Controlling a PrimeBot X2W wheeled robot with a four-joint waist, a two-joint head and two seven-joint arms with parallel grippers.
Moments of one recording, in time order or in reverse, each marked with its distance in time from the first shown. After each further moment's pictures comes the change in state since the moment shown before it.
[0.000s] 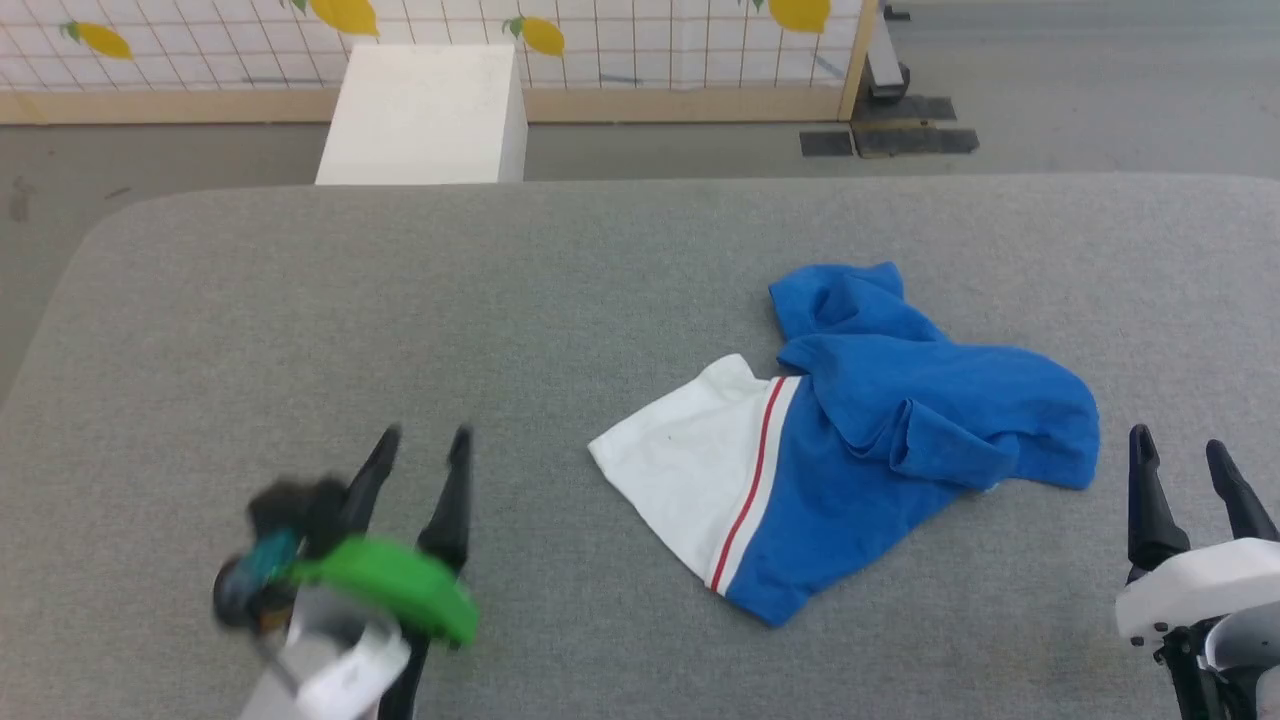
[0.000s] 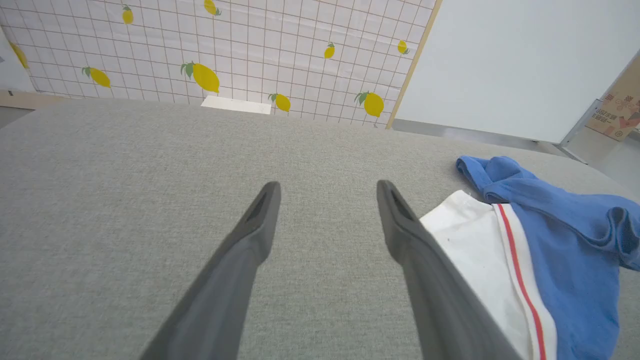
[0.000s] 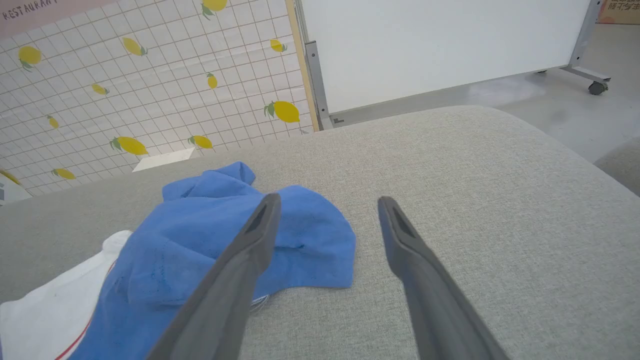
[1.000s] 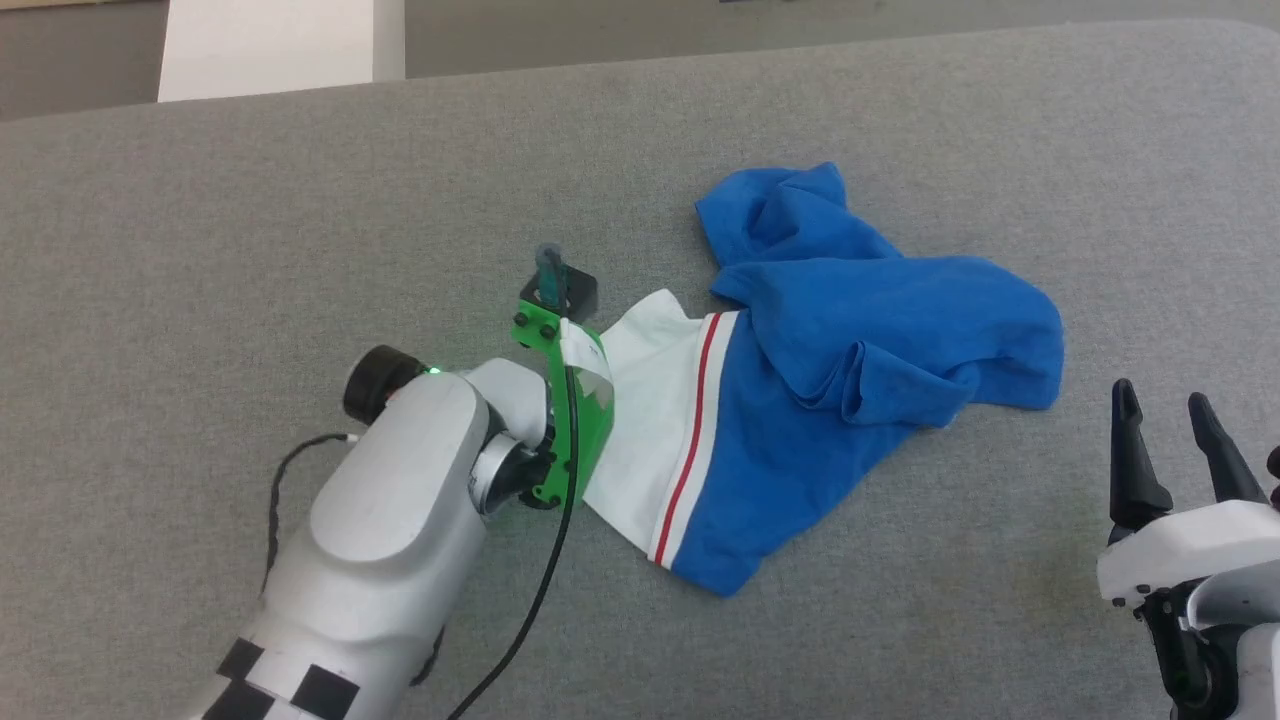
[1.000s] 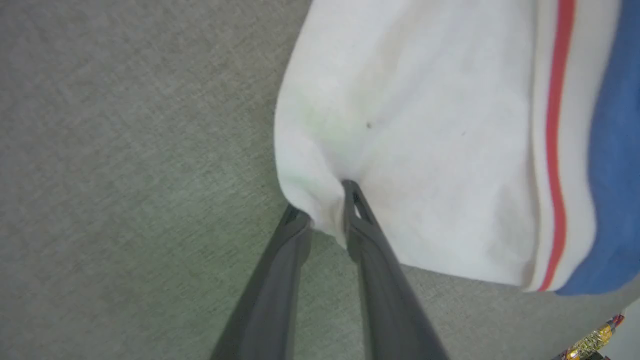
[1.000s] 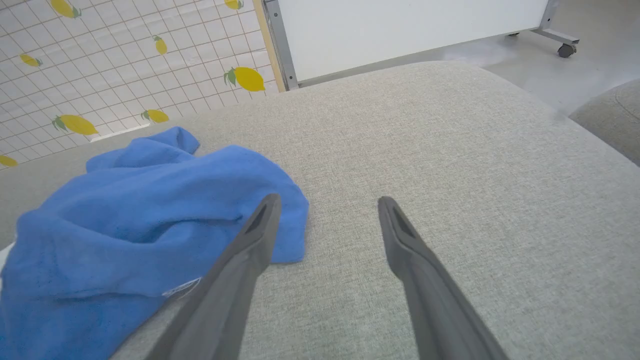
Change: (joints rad) left arm -0.577 -0.036 -0.344 0.331 0.014 -0.042 1.115; right arm -0.062 0.004 0.032 0.008 0.008 0.000 -0.021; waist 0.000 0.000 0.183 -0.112
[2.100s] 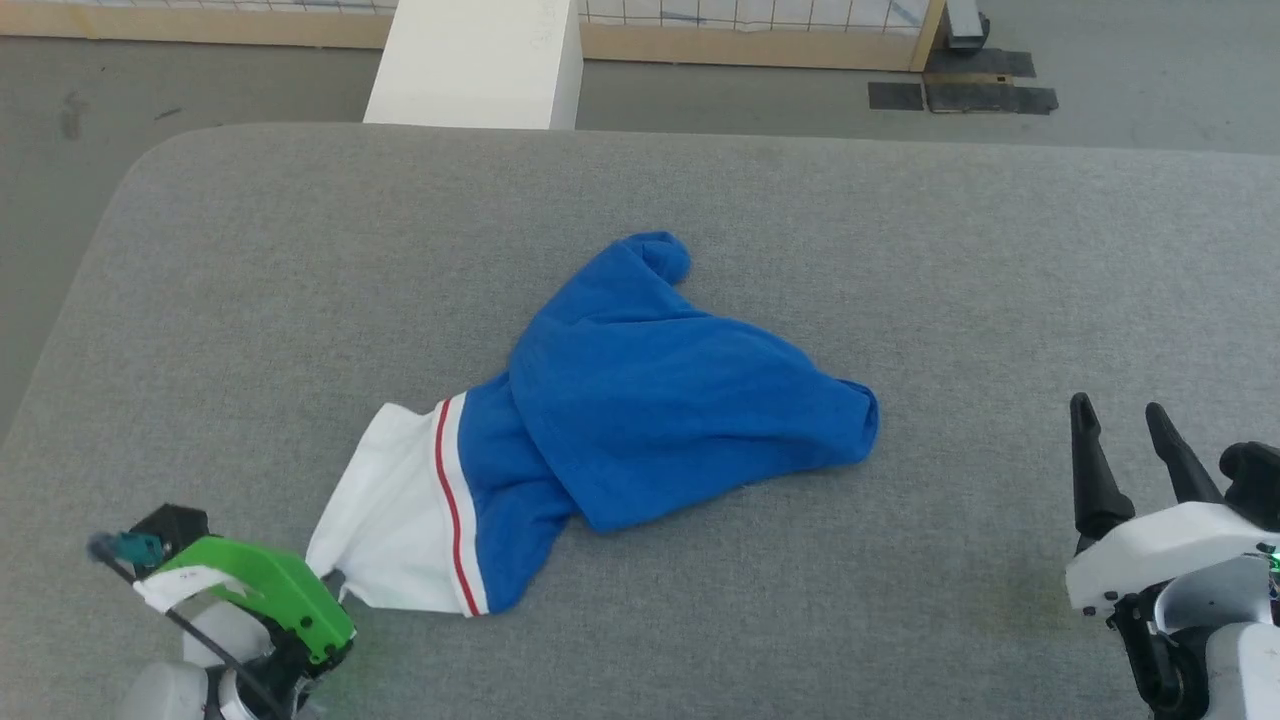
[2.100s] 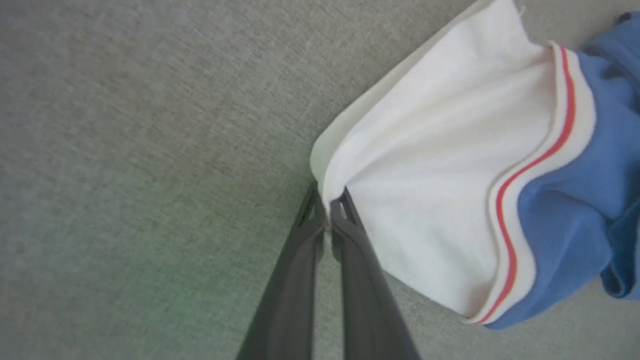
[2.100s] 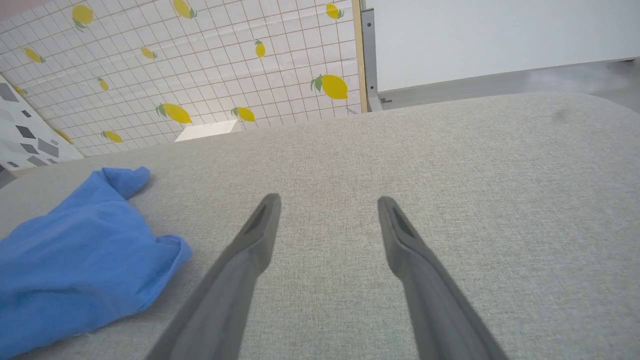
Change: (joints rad) left arm 0.577 0.072 0.574 -0.267 -0.307 0.317 -0.404; right arm 0.000 0.001 0.047 0.029 -0.017 0.000 0.023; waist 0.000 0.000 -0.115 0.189
